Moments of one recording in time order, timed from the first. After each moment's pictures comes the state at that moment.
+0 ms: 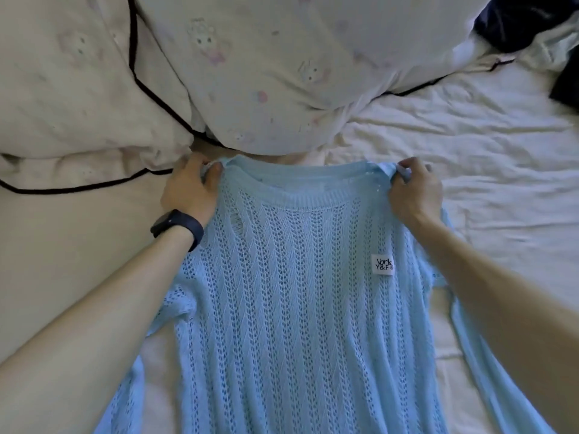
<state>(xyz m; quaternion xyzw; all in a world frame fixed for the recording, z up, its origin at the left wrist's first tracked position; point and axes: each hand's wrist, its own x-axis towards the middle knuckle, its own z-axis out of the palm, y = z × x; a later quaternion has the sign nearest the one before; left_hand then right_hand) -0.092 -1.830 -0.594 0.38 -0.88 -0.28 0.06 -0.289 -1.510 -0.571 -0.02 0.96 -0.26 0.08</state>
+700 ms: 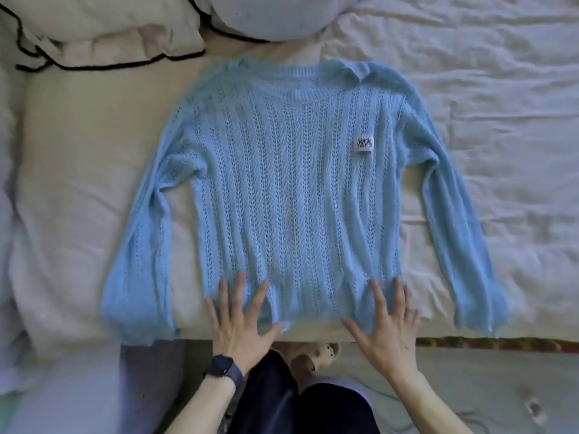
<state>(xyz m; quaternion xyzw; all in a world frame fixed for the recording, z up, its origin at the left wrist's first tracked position) 0.277 -1.492 -0.573 0.27 -0.93 -0.15 -0.21 0.119 -1.252 -0.556 -0.15 0.95 -0.08 0.26</state>
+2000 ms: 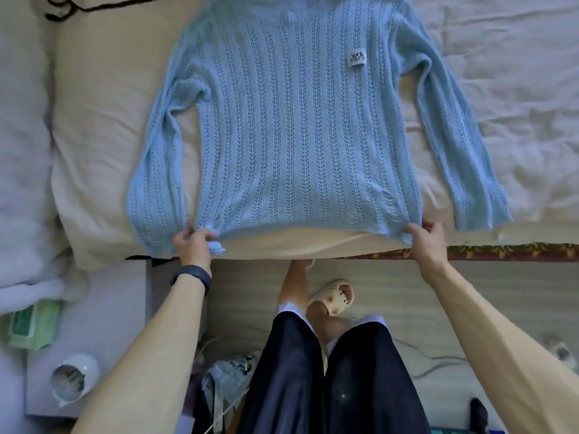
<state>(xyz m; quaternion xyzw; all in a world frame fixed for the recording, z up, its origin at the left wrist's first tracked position) 0.329 -1.528 -0.546 0.73 -0.45 -0.50 0.10 0.112 -1.171 -0.565 0.23 0.83 -0.40 0.30</state>
